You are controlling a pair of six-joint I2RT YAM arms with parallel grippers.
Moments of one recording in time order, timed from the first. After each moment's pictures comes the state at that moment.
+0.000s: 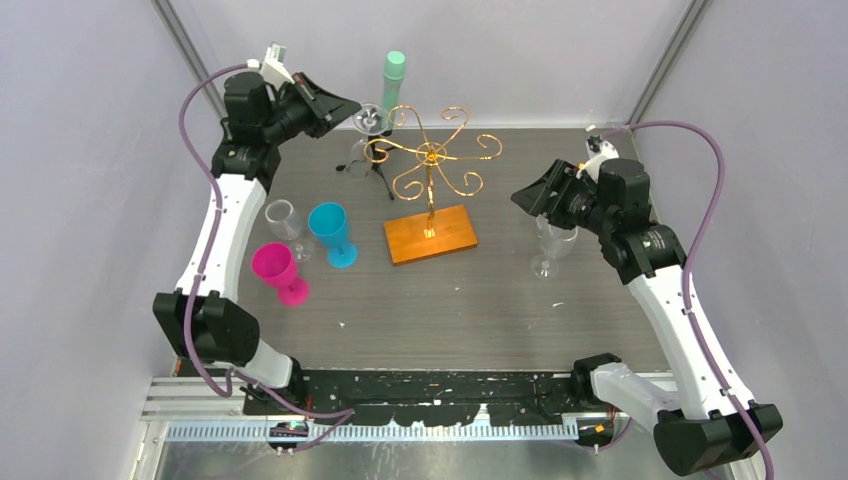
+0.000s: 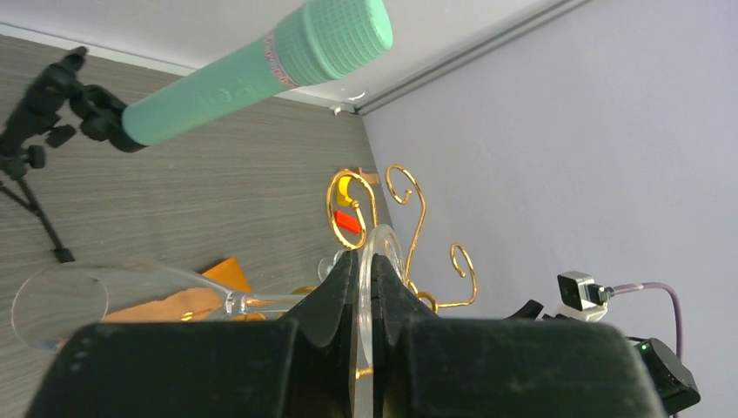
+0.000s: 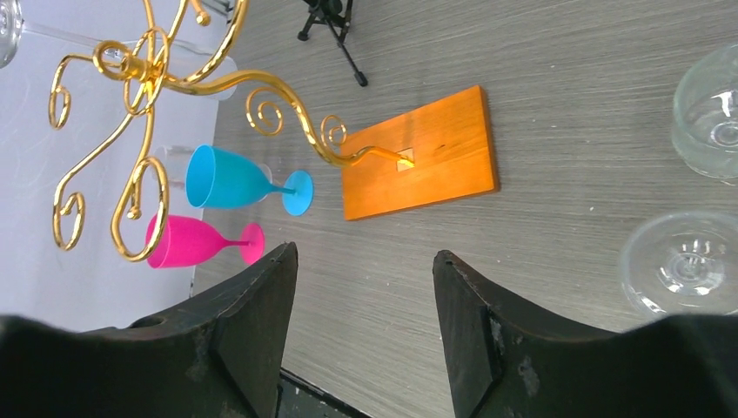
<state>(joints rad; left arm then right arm) -0.10 1.53 1.64 -0.23 0.60 -0.85 0.22 1.00 1.15 -0.58 -0.25 0.62</state>
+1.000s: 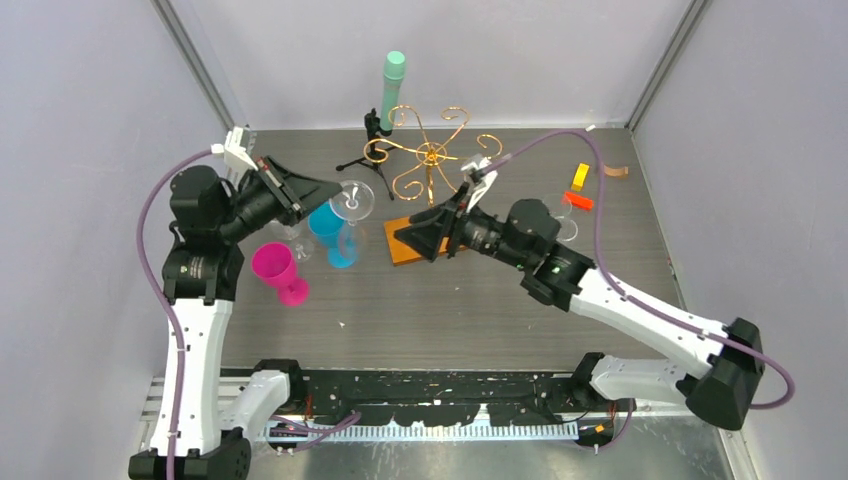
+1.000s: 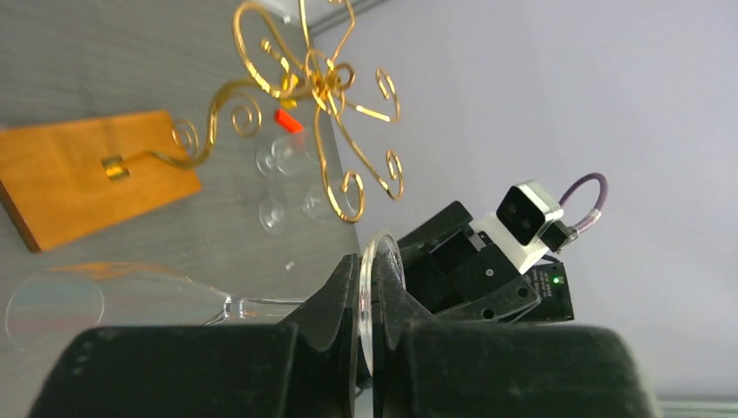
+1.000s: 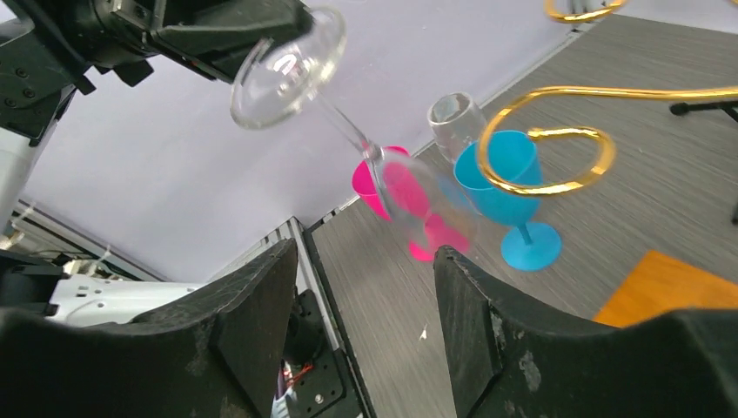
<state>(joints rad) -0.01 0.91 1.28 -0.49 0.71 -0.95 0.85 1.11 0.96 0.23 -0.25 0.53</state>
